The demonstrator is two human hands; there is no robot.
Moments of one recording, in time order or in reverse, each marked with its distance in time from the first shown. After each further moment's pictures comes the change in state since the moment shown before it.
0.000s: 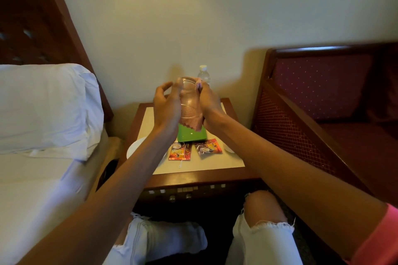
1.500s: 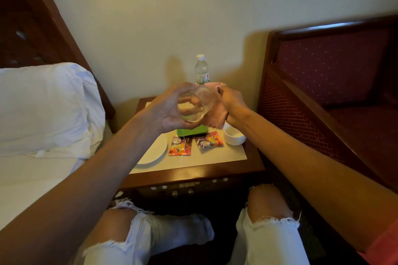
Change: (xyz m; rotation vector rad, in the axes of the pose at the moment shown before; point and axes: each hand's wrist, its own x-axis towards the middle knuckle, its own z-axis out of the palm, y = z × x) left_hand 0.016 0.003 0.010 -0.063 -0.449 -0.640; right_hand 0.034 0.023 -0.074 0.019 0.135 0.162
